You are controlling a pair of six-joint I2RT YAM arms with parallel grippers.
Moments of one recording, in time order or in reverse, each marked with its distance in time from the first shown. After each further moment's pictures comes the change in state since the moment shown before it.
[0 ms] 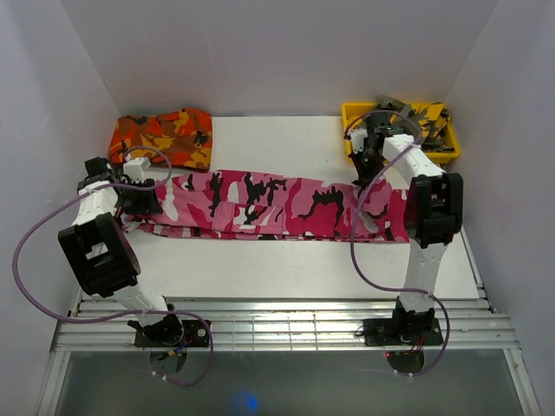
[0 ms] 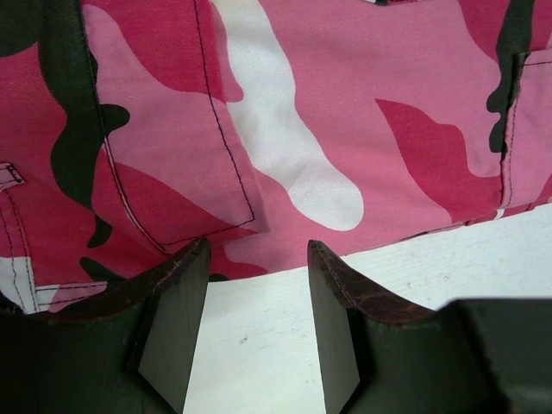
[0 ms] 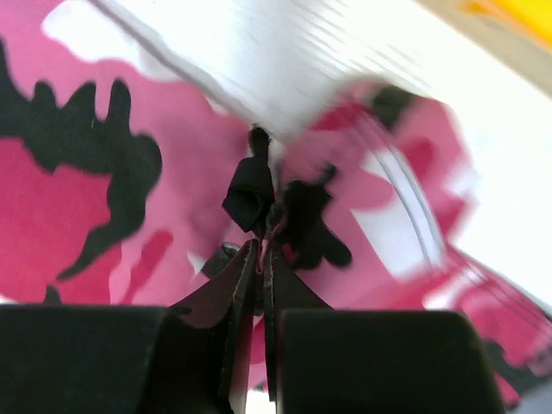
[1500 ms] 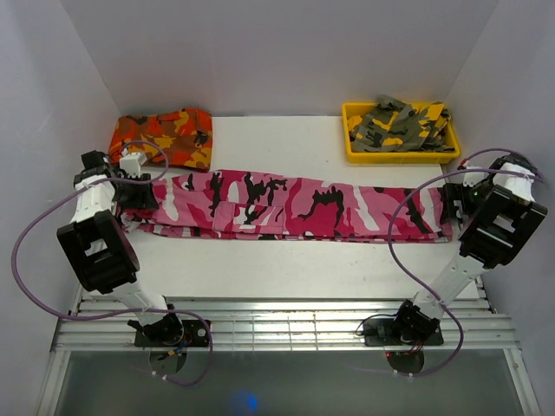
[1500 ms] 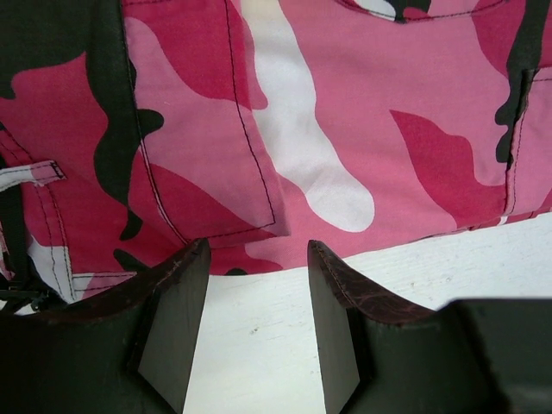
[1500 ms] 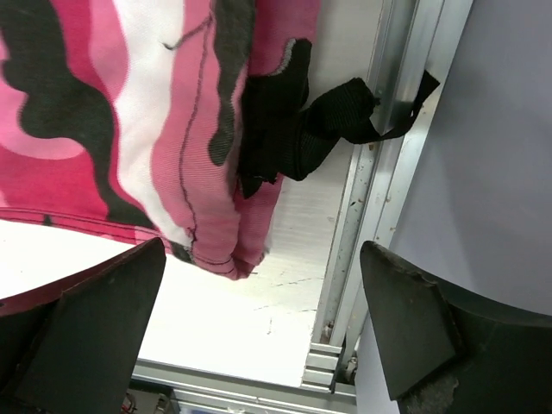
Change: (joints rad) left arm 0.000 0.022 0.071 -0.051 -0.048 -0.013; right arm -0.770 -0.126 -0.221 -0.119 -0.126 -0.306
